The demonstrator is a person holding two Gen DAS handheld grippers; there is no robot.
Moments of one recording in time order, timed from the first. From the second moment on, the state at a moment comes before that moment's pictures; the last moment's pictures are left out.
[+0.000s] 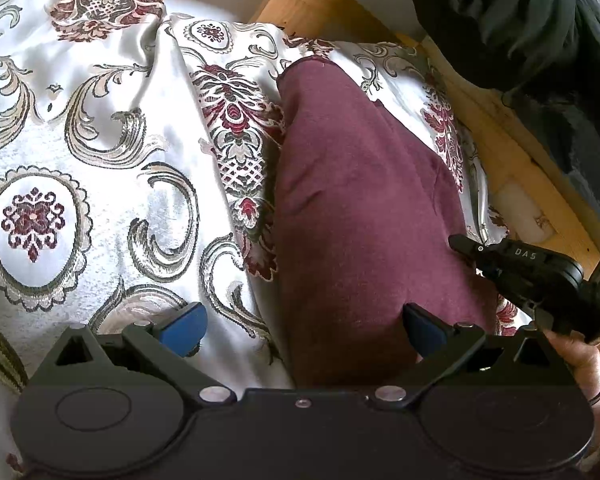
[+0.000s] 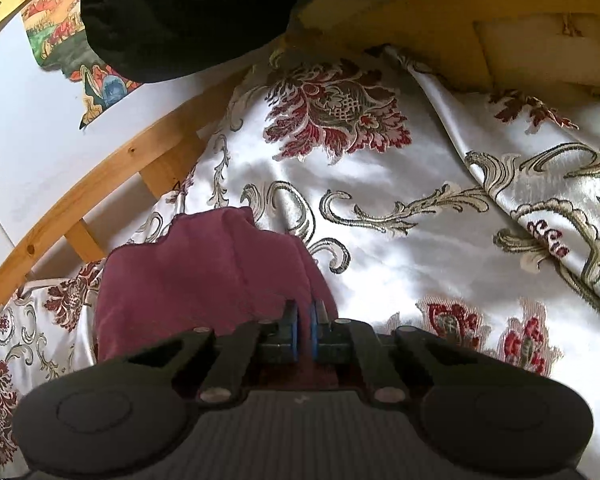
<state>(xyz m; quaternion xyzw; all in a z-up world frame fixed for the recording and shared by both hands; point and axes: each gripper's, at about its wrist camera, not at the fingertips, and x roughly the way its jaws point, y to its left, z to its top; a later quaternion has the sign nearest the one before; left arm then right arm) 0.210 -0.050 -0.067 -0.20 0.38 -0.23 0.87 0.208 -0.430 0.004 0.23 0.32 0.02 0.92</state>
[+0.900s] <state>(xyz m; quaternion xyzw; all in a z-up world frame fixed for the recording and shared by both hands) 0.210 -0.051 -0.069 -0.19 0.38 -0.25 0.87 0.264 -0.412 0.004 0.16 0.33 0.04 0.93</state>
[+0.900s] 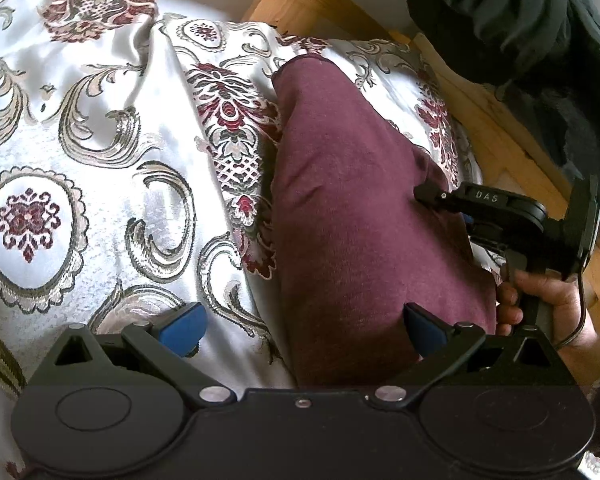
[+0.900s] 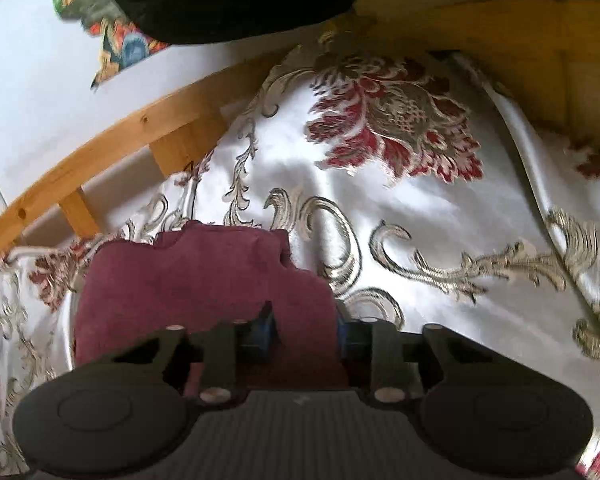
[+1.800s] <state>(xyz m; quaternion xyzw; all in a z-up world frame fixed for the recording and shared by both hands) 0.209 -0.048 -0.071 -0.19 0.37 -0.26 0.87 0.346 -0.341 0.044 -0.02 0.35 0.11 0.93</state>
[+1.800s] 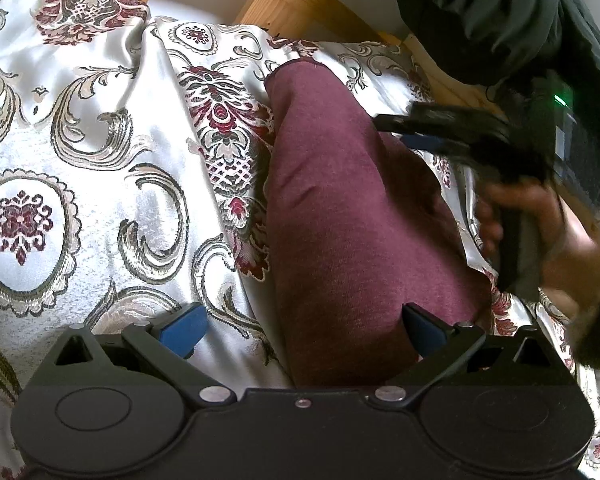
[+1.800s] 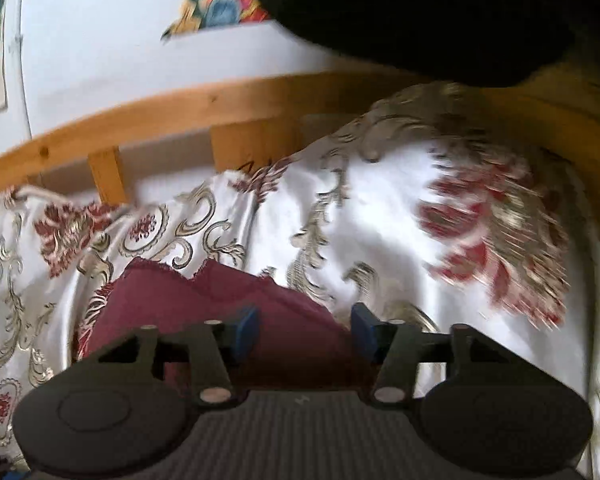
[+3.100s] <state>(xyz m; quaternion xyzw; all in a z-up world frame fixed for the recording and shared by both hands) 0.212 -0.052 -0.073 -0.19 0.36 -0.27 0.87 0.252 -0.409 0.006 0.13 0.35 0.08 0.92</state>
